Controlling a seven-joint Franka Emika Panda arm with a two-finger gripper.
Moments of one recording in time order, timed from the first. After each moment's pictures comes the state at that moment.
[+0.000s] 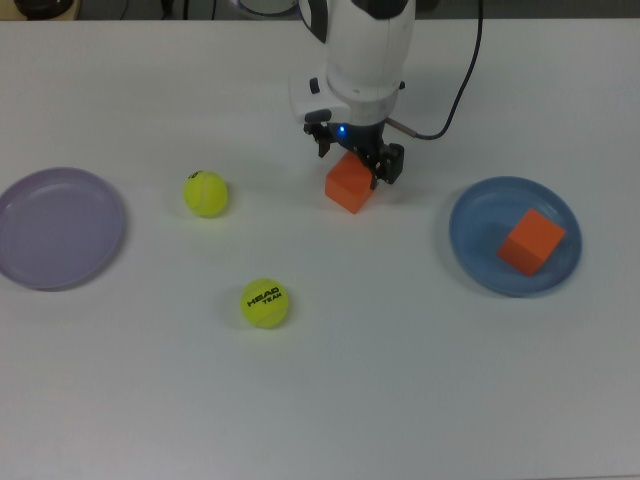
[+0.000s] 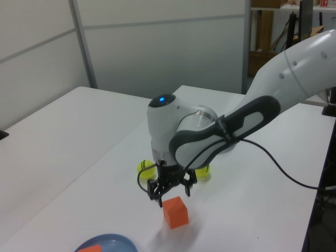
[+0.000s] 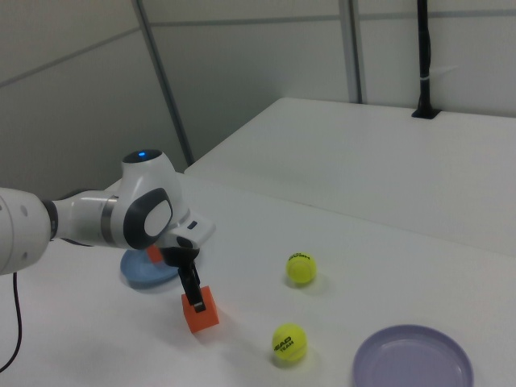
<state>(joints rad) 0.29 0.22 0.17 -1.97 -0.07 2.18 0.92</state>
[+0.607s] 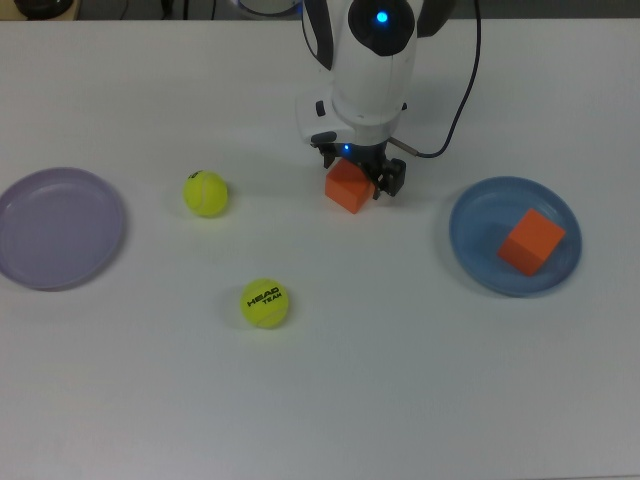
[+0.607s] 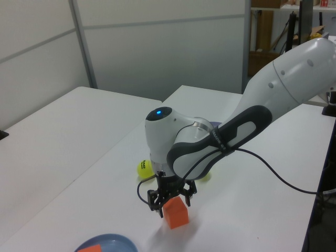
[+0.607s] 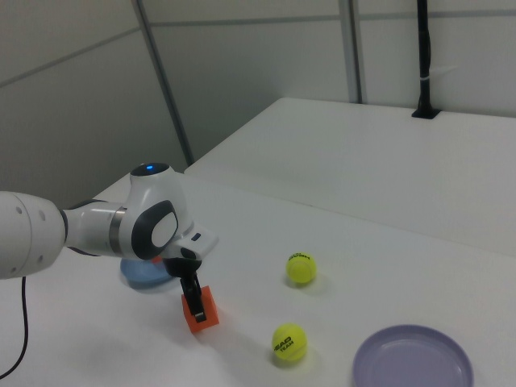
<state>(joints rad) 0.30 0.28 0.17 -1.97 -0.07 2.21 0.93</state>
